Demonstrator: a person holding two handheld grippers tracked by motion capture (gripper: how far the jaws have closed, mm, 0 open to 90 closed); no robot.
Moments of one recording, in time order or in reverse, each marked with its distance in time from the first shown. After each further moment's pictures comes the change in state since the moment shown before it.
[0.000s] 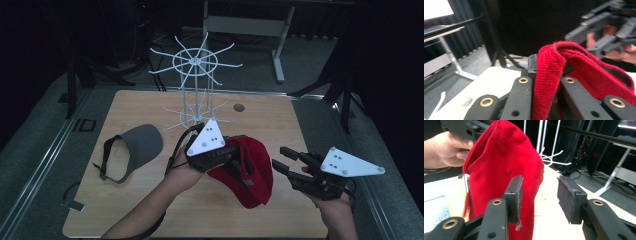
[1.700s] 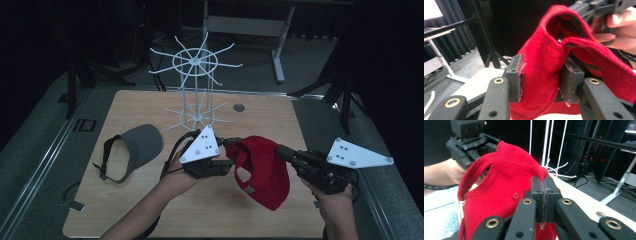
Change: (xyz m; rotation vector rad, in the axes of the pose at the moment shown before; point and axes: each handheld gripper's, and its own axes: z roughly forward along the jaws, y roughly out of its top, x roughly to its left) left arm -0.004 -0.014 -0.011 -0.020 -0.042 -0.004; right arm -0.003 0.024 -0.003 -0.044 0.033 0.031
